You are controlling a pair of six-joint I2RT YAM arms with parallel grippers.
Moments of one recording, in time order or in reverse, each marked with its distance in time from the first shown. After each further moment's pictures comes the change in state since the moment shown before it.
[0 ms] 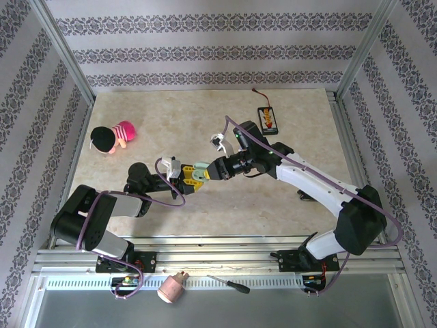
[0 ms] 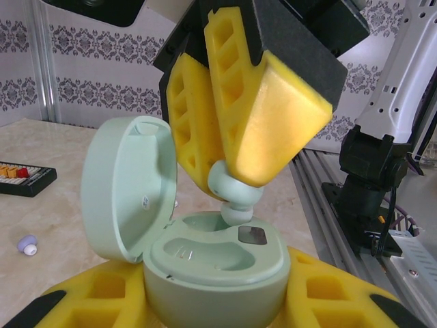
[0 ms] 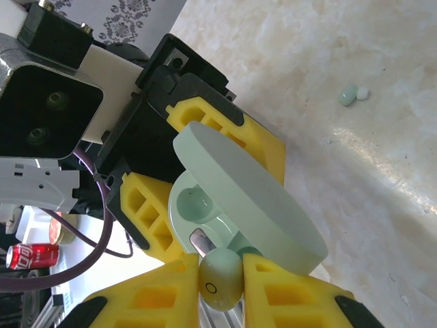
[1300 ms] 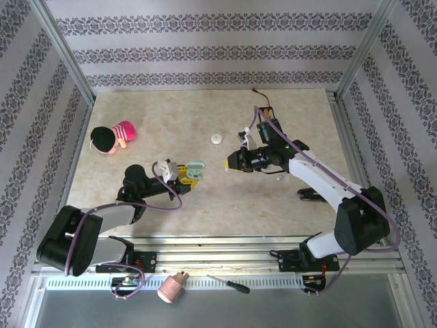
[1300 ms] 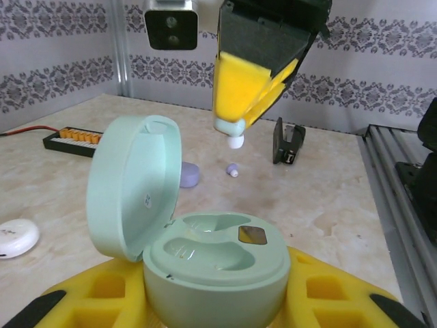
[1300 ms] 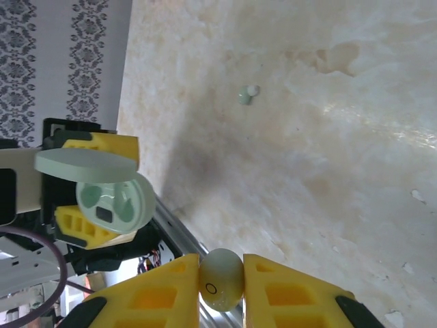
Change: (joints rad) left arm 0.023 -0.195 -0.050 -0.321 -0.175 0.204; right arm -0.221 -0.024 -0.094 -0.021 -0.046 0.163
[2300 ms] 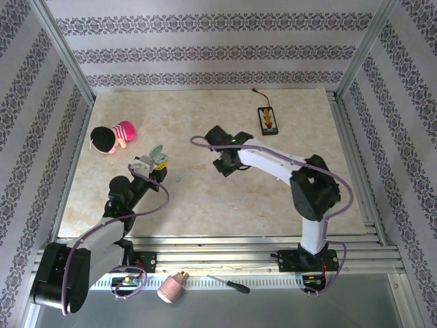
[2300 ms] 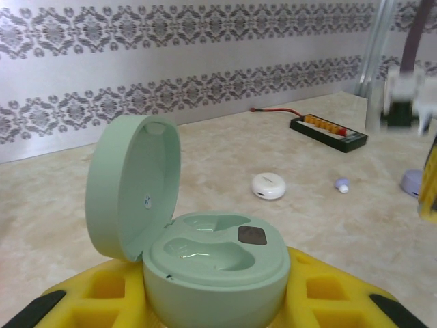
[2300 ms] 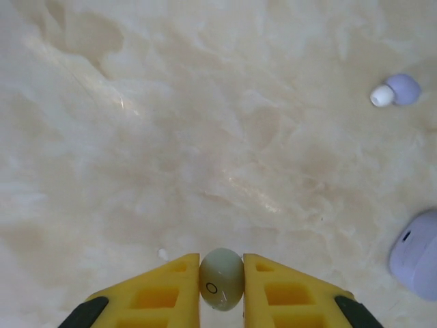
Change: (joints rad) left arm 0.143 -0.296 -0.139 -0.142 -0.595 0.001; right arm 0.258 0.406 0.375 -0.342 0.897 -0.393
